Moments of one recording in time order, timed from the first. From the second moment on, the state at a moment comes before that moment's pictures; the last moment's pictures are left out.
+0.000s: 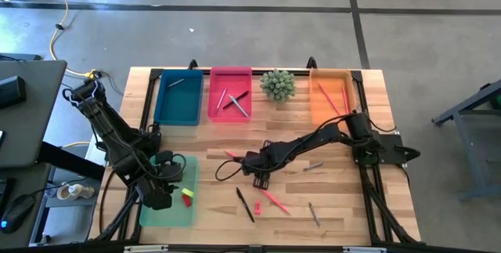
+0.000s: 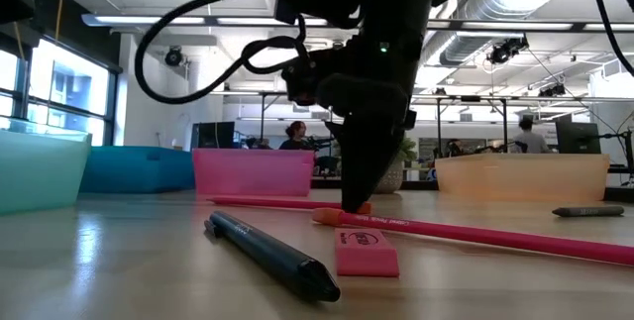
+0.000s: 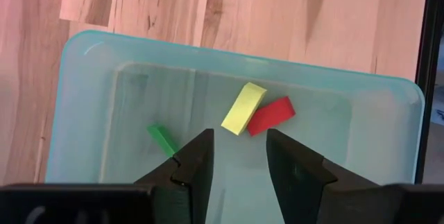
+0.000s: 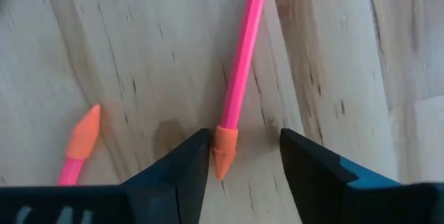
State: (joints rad) left arm -0.79 1.19 0.86 -0.96 -0.27 -1.02; right arm 0.23 2.14 1.52 -0.75 0.12 0.46
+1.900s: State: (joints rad) left arm -0.79 1.19 0.86 -0.96 -0.25 -1.05; right arm 0.26 2.03 1.52 -0.90 0.17 0.65
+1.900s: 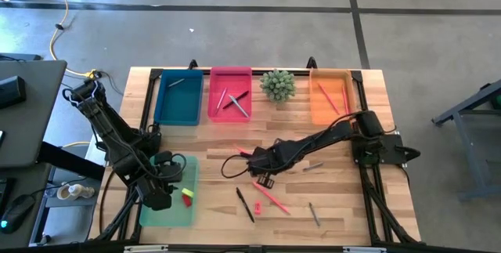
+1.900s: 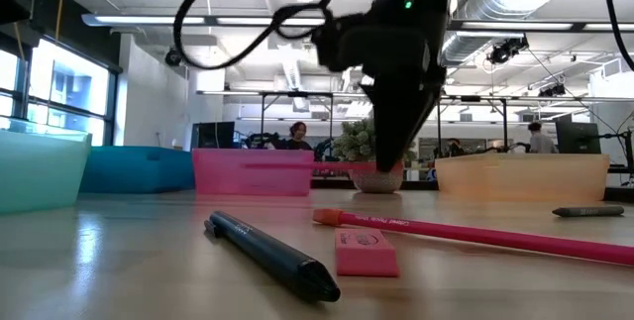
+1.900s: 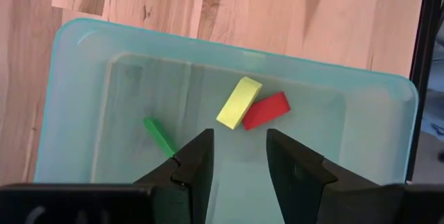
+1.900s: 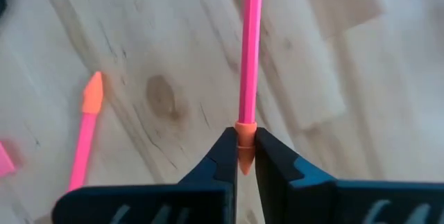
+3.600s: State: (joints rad) left arm -0.24 1.19 0.94 -0.44 -0.48 -0.62; right arm -0.07 1.21 1.36 -1.53 0.75 0.53
